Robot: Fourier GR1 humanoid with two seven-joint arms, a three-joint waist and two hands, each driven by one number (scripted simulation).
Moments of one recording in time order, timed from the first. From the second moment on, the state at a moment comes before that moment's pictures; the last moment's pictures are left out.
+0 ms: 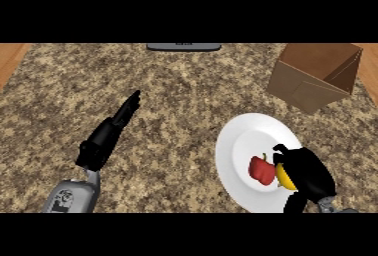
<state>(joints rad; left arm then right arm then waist) -0.17 0.11 -0.11 -1.52 -0.12 -0.15 0.05 0.00 -0.34 0.27 -1.49 1.31 0.11 -0.03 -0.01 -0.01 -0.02</state>
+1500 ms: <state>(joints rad) -0.22 0.10 -0.08 -1.52 -0.12 -0.17 0.09 -0.60 0.00 0.35 -1.80 1.36 0.29 0.97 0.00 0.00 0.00</state>
